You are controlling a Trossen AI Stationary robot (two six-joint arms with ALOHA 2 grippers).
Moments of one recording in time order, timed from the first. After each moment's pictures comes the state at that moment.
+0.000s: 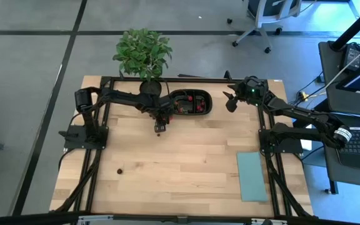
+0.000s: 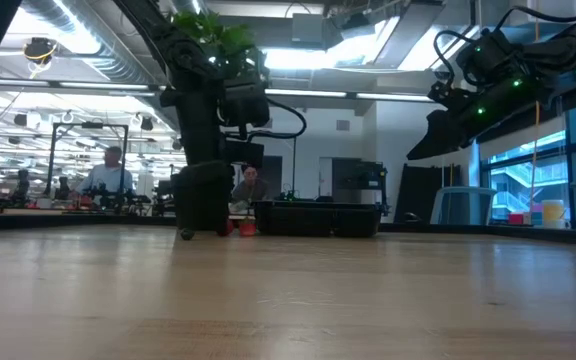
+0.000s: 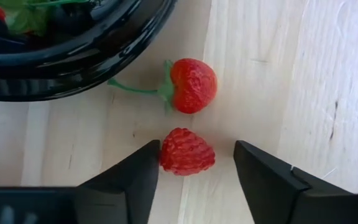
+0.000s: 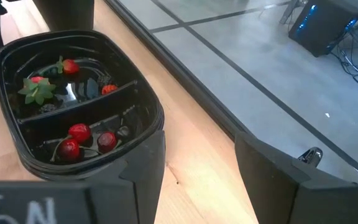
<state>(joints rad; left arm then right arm) 0.34 1.82 1.03 -0.47 -0.01 0.18 -0.77 1.01 0.42 0.15 -0.04 -0.22</state>
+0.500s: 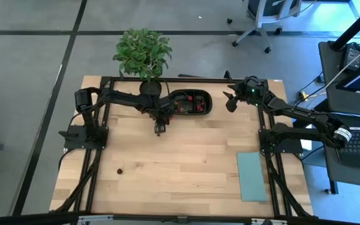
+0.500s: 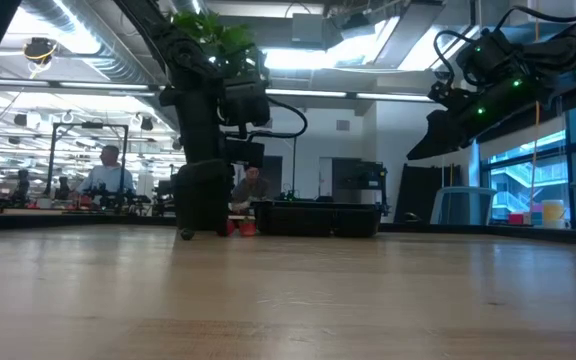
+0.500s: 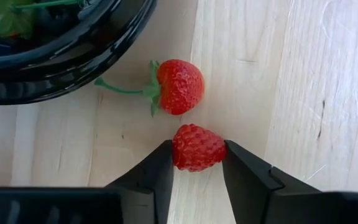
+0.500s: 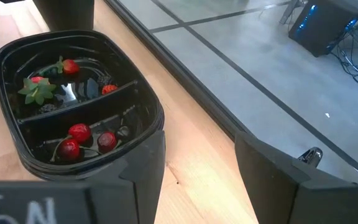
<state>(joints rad) 0.34 1.82 1.02 -0.46 -0.01 0.19 -0.77 1.01 0.42 0.15 -0.04 -0.22</state>
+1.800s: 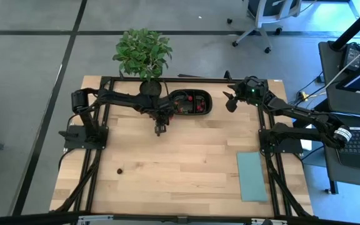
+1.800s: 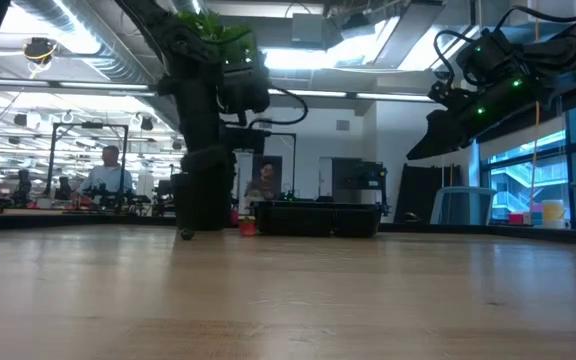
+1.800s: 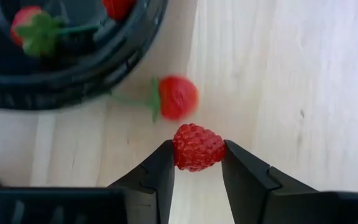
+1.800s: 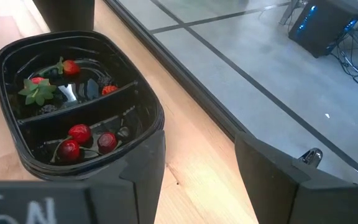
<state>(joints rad) 0.30 1.76 1.03 -0.48 -0.02 0.16 -0.77 1.01 0.42 0.15 -0.04 -0.22</state>
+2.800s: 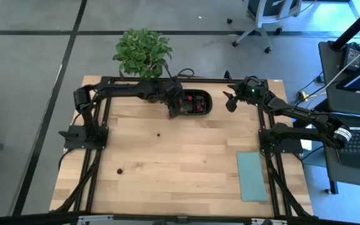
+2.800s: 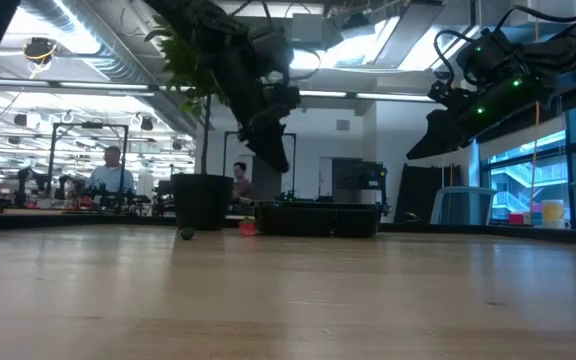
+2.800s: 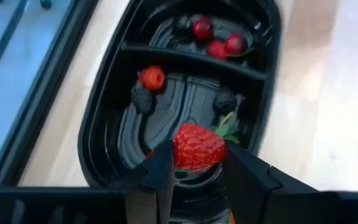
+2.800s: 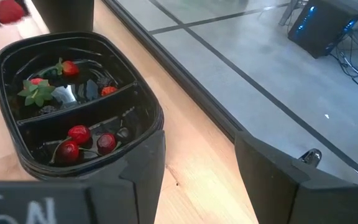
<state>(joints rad) 0.38 1.79 1.32 -0.47 -0.07 0.11 -0.77 1.01 0.42 0.15 -0.04 -0.22</state>
